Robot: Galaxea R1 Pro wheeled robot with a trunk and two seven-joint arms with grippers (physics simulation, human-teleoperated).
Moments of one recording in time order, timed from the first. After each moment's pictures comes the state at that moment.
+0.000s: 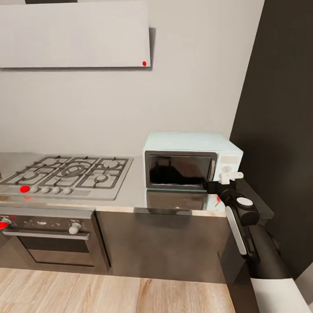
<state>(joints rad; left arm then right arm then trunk) -0.13 0.00 0.12 -0.26 0.00 -0.18 0.00 -0.58 -0.05 0.04 -1.53 -0.02 0.62 -0.06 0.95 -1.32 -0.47</state>
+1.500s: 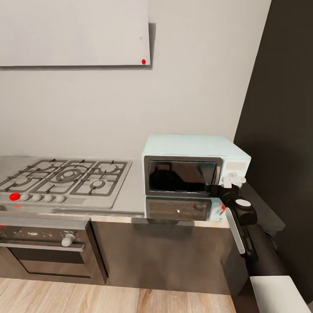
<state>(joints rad) -0.13 0.00 0.12 -0.26 0.00 -0.18 0.00 -0.59 -0.05 0.01 -1.45 -0.02 0.61 -0.12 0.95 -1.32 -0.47</state>
